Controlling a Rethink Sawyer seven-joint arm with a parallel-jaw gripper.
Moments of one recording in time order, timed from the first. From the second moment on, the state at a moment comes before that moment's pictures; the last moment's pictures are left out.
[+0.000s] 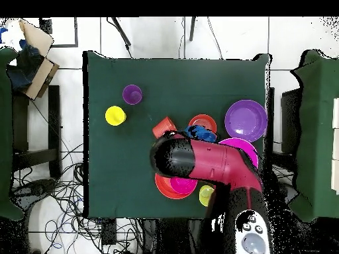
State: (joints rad) arm -0.28 -0.90 -0.02 1.80 -0.15 0.55 1.87
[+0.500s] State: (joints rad) arm -0.32 -0.90 0.07 1.80 -0.24 0.55 1.87
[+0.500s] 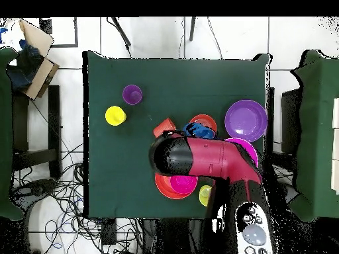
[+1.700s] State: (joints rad) arm -0.43 -0.84 0.15 1.95 -0.40 0.40 1.86
